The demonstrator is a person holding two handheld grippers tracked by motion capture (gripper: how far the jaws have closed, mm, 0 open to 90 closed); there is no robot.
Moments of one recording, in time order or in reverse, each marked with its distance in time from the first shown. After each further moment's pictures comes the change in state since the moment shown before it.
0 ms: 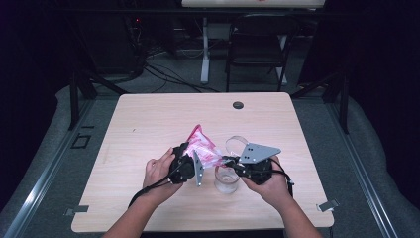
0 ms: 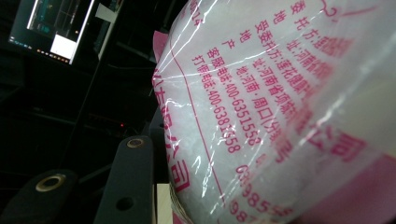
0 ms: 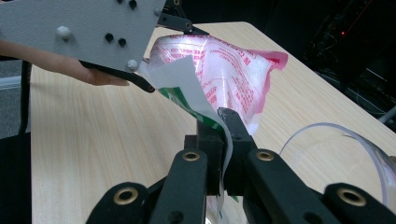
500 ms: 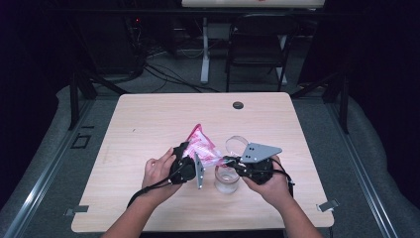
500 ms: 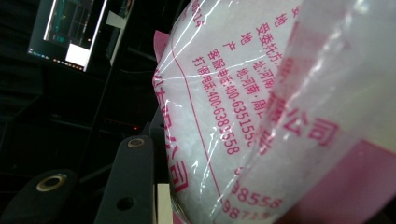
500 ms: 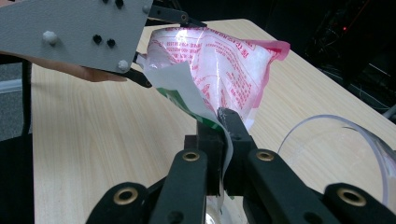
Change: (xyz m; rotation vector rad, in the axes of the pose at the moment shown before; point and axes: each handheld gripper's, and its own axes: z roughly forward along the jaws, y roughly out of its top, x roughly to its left) left arm -0.002 0.002 -0.003 0.001 0.045 0.062; right arm -0.002 -0.003 0.000 0.003 0.007 0.022
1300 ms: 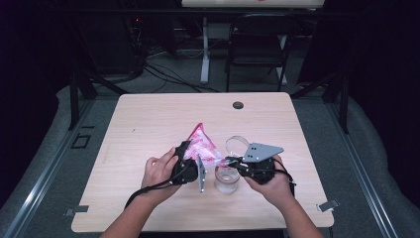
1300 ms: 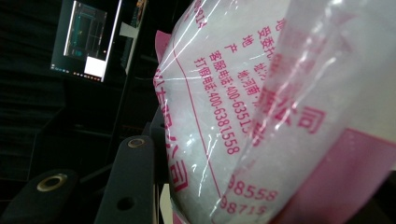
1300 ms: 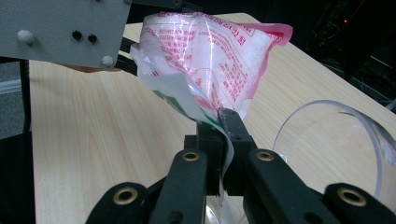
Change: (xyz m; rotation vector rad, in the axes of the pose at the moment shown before) left arm -0.001 0.004 -0.005 -0.006 0.049 0.077; right arm -0.004 -0.005 -0.002 0.019 -0.002 0.020
